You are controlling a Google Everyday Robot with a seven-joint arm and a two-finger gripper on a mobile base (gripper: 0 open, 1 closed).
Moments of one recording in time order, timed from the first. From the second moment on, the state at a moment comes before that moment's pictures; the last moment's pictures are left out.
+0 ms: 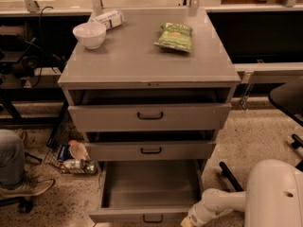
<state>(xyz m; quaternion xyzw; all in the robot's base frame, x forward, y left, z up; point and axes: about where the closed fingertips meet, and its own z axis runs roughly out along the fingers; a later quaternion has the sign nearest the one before) 0.411 -0.164 0.155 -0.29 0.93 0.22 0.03</state>
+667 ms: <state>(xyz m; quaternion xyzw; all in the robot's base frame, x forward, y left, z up) 0.463 -0.134 0.153 -0.30 0.92 0.22 0.10</state>
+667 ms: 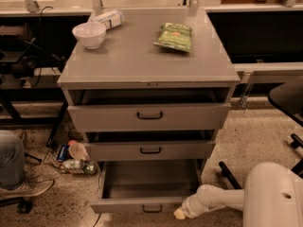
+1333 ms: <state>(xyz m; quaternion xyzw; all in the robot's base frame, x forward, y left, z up) 0.503 -0.109 0.159 -0.32 0.91 0.23 0.15</state>
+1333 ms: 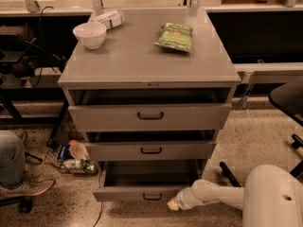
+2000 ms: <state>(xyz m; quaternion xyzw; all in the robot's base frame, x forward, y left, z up) 0.515 -0.127 0.155 -0.31 0.91 0.20 0.17</state>
